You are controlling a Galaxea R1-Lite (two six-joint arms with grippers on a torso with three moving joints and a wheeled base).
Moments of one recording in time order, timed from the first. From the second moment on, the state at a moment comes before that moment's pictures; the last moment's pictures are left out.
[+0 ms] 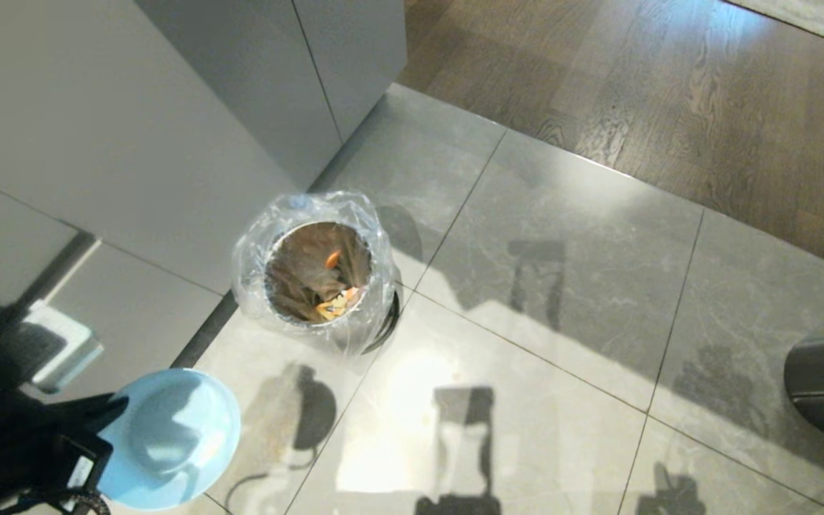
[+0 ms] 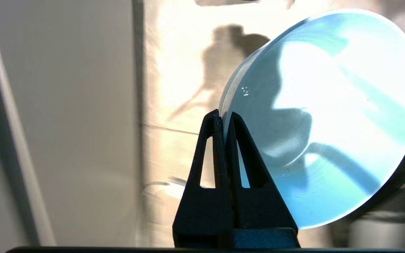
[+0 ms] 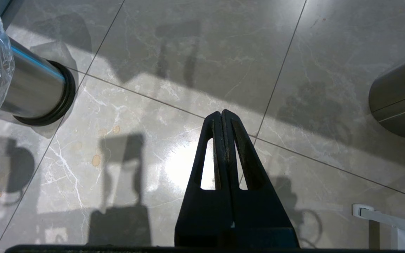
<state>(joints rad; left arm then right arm) -0.27 1.03 -0.48 0.03 0.23 0.29 0.00 0.00 0.00 -0.01 -0.06 0.11</state>
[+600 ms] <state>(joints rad) -0.18 0.62 -0.18 -0.02 0.14 0.11 0.00 0.00 0.00 -0.01 -0.06 0.11</state>
